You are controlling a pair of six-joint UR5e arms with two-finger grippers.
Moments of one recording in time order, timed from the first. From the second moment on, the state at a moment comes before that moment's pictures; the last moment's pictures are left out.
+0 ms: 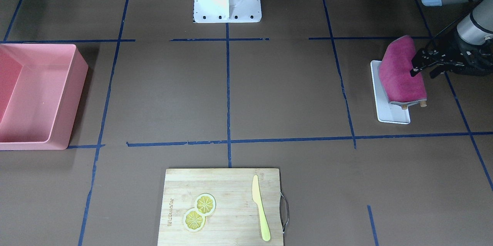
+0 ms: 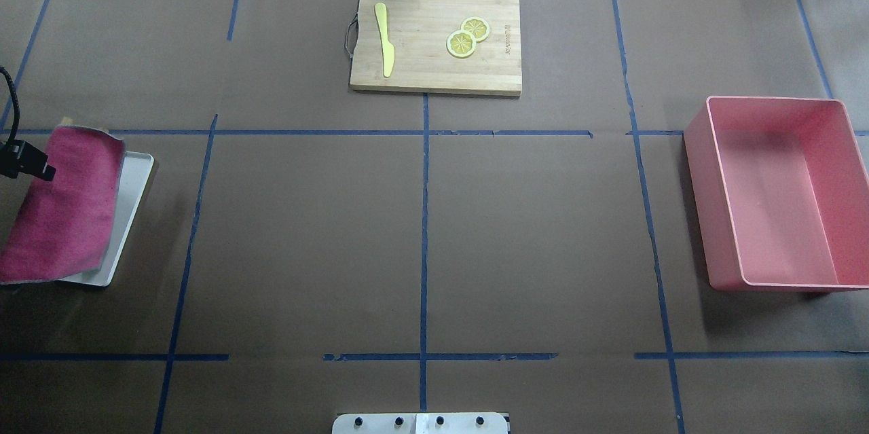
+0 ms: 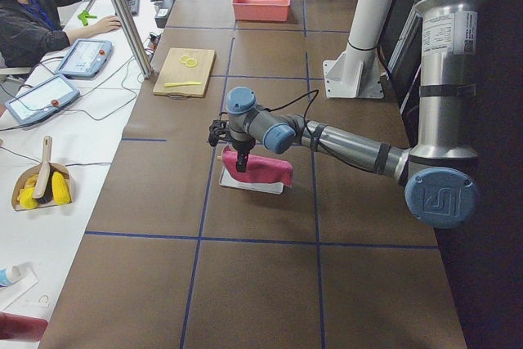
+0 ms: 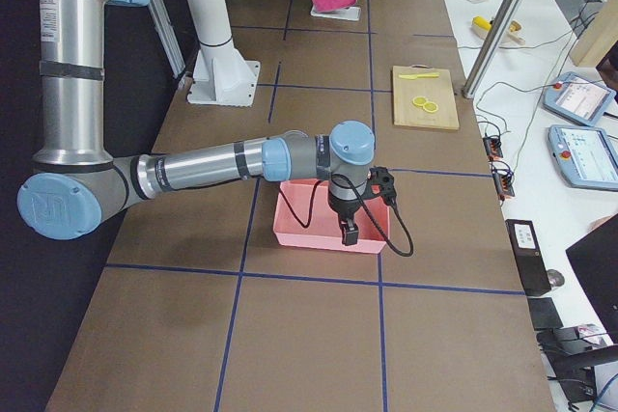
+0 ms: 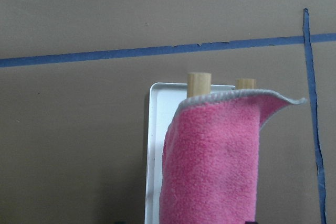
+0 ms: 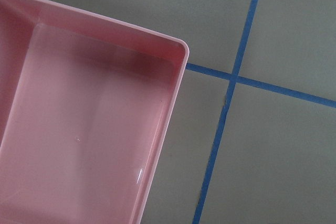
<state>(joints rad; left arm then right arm) -1.10 -1.52 -1.86 -1.85 -2.28 -0.59 1.49 -1.64 1.85 -1.69 2.32 -0.12</state>
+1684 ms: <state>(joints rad) -1.09 -1.51 -1.87 -1.85 -2.28 -0.59 1.49 -1.64 1.85 -1.69 2.32 -0.13</state>
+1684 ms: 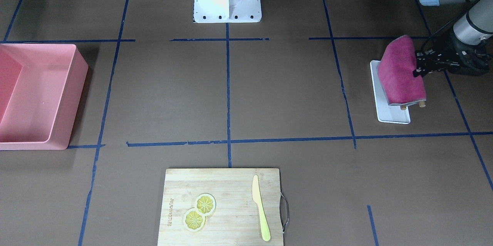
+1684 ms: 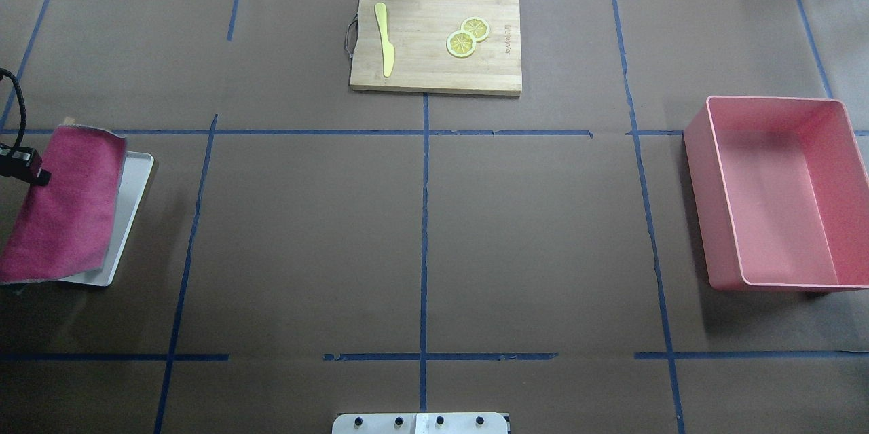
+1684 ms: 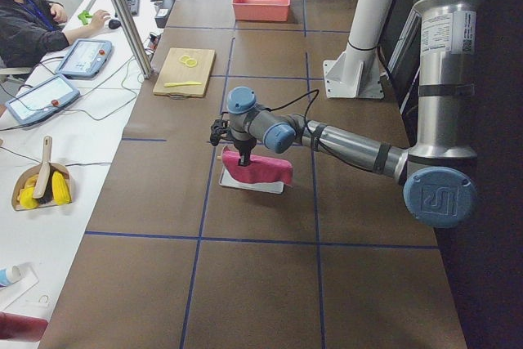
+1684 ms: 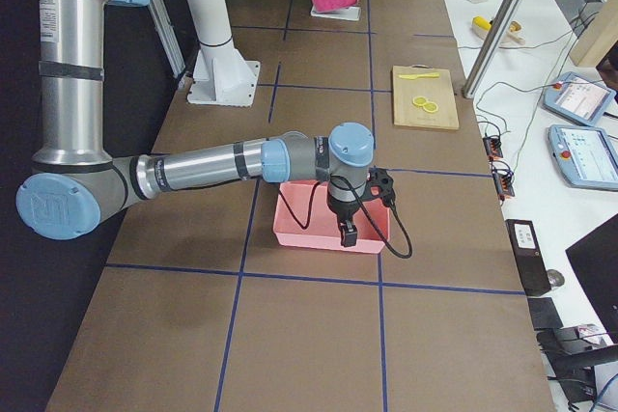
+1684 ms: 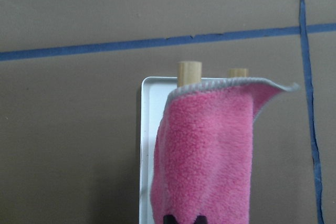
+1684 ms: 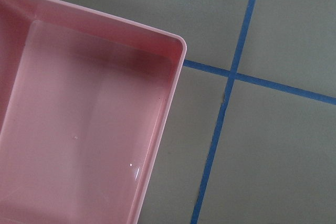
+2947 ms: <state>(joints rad) -1.11 -1.54 -1.99 -1.76 -2.28 -0.80 1.49 -1.64 1.87 -1.66 2.33 -0.13</state>
